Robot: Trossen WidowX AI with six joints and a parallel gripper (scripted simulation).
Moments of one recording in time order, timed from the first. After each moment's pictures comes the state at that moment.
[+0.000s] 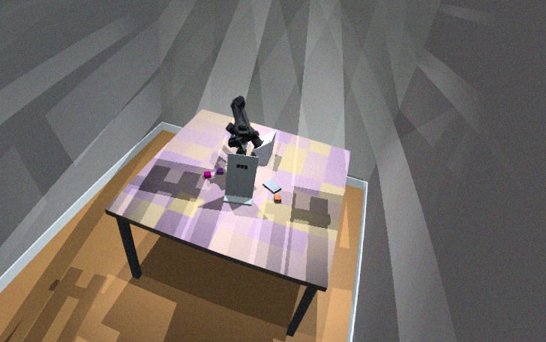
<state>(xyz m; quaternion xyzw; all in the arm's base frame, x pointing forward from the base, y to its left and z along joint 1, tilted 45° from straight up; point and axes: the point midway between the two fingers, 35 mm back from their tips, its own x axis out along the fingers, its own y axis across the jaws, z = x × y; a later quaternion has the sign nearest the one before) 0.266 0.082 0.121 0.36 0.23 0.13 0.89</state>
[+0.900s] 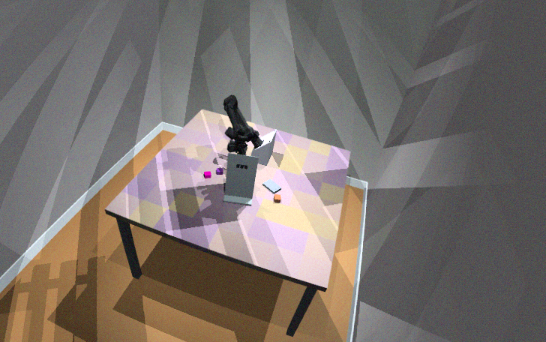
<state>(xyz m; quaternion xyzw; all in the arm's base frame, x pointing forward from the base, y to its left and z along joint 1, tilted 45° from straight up) 0.313 0.095 0.112 0.36 0.23 0.13 0.89</state>
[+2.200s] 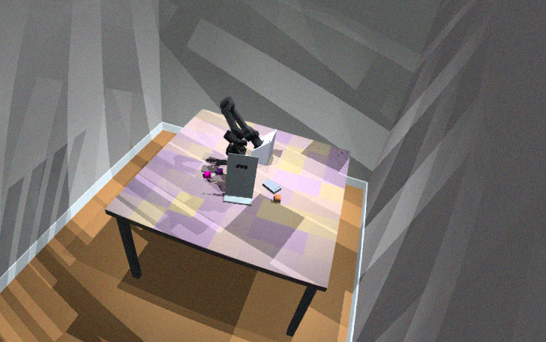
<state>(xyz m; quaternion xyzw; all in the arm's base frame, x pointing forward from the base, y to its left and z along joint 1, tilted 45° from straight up) 0.355 0.105 0.109 0.36 0.23 0.13 0.89</state>
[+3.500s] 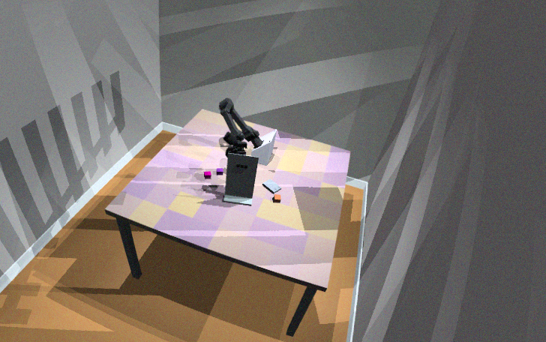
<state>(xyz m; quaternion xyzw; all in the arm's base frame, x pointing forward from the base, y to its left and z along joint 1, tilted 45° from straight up) 0.372 0.109 0.106 0.36 0.22 0.14 0.89</state>
